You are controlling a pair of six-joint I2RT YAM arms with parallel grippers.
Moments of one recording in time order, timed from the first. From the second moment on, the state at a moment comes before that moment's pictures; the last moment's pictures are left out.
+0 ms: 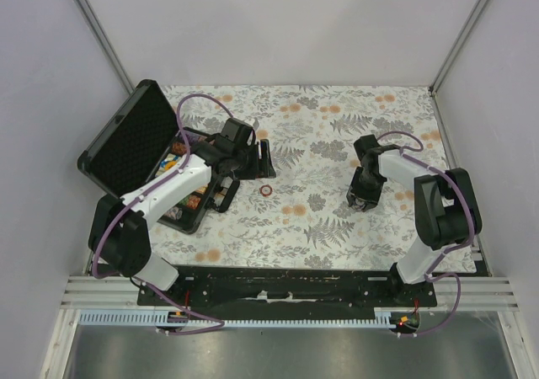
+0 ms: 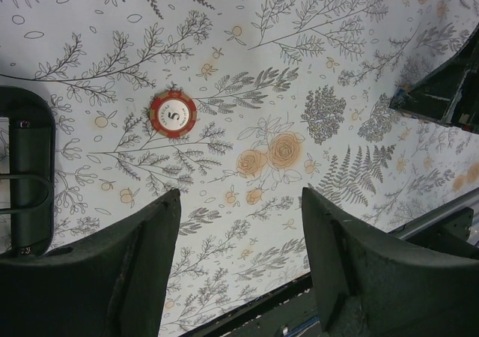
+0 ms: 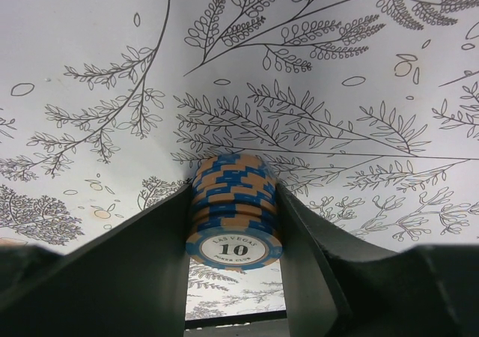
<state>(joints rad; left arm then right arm) -0.59 1.53 1.20 -0.54 0.12 -0.57 0.21 1.71 1.01 -0.76 0.05 0.61</state>
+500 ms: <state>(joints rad) -0.60 1.49 1.14 -0.54 0.11 -0.58 0.21 1.68 1.05 -0.84 0.05 0.61</state>
